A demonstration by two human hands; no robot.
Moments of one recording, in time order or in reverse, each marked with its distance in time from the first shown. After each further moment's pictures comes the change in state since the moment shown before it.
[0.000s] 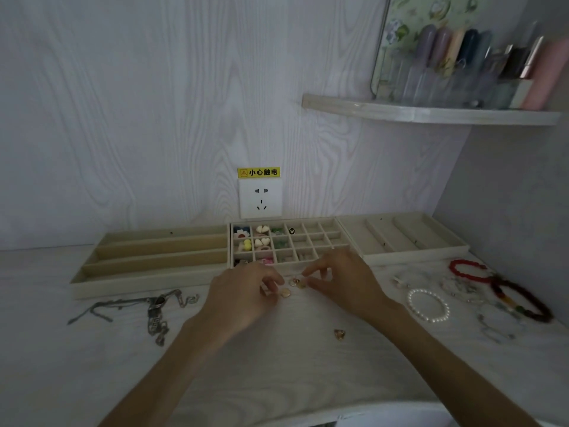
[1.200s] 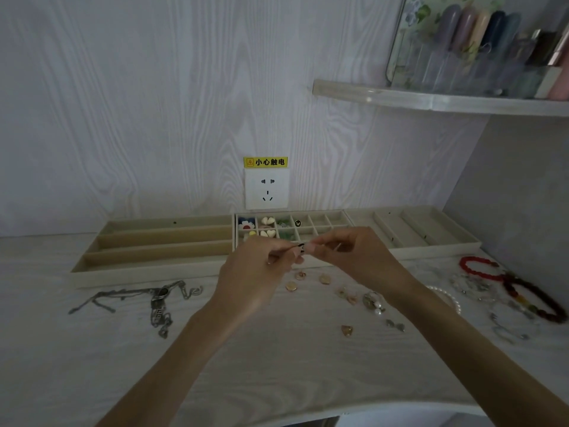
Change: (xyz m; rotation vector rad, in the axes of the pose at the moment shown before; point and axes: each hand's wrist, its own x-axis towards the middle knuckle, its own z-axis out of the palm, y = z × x) left_hand 0.004 0.016 -0.010 -0.440 0.161 0.064; right_hand 0.001 -0.031 -0.038 0.607 -0.047 0.165
